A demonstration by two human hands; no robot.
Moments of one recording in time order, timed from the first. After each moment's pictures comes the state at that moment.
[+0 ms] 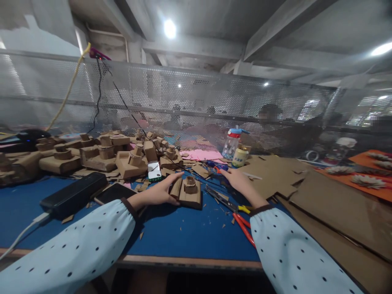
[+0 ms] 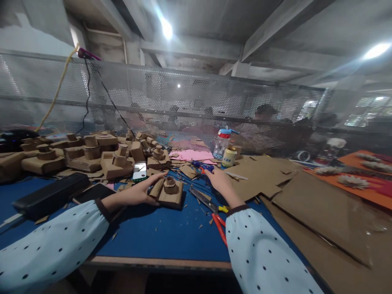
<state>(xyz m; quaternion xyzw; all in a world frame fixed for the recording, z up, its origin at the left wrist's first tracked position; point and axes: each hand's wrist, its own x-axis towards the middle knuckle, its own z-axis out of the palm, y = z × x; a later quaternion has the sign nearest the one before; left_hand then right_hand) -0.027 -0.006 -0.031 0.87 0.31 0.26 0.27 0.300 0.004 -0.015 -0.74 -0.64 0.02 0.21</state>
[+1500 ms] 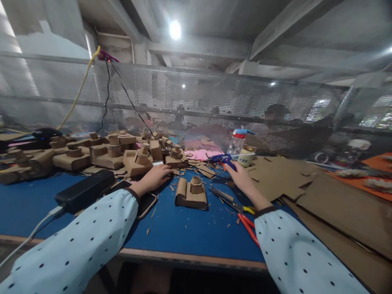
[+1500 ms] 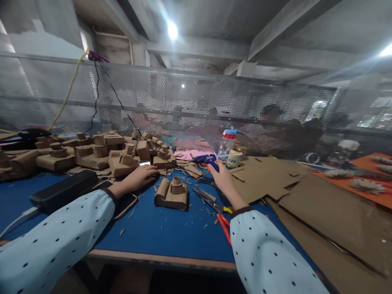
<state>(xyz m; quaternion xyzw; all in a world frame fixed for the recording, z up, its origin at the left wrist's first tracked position) -0.065 0.056 -0.038 0.90 0.38 0.15 -0.11 0.299 0.015 -0.030 -0.62 -0.62 0.06 0.48</state>
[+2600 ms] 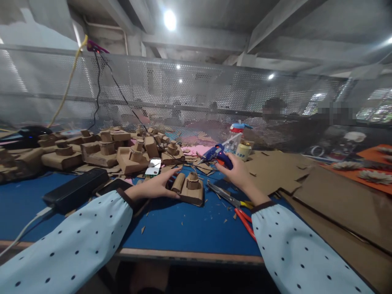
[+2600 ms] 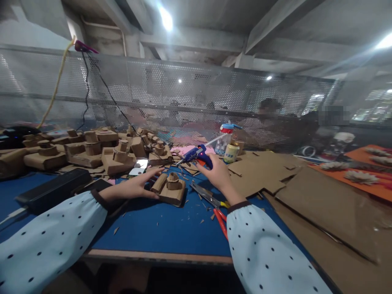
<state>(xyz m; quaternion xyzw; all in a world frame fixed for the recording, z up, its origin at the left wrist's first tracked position) -0.037 -0.011 -0.014 0.88 0.34 0.19 0.28 0.283 -0.010 -0.010 -0.51 -0.72 -0.06 0.47</state>
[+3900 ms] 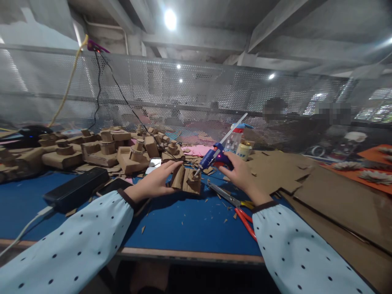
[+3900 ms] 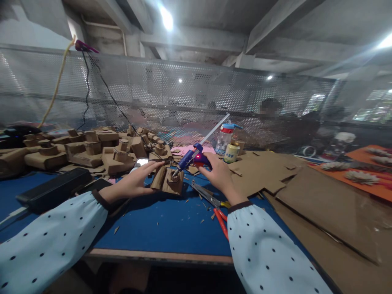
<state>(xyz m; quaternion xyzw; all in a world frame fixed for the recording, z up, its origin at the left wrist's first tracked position) -0.037 -0.011 -0.005 0.93 0.29 0.24 0.04 0.284 -0.017 -0.004 -0.48 -0.75 -0.11 0.44</state>
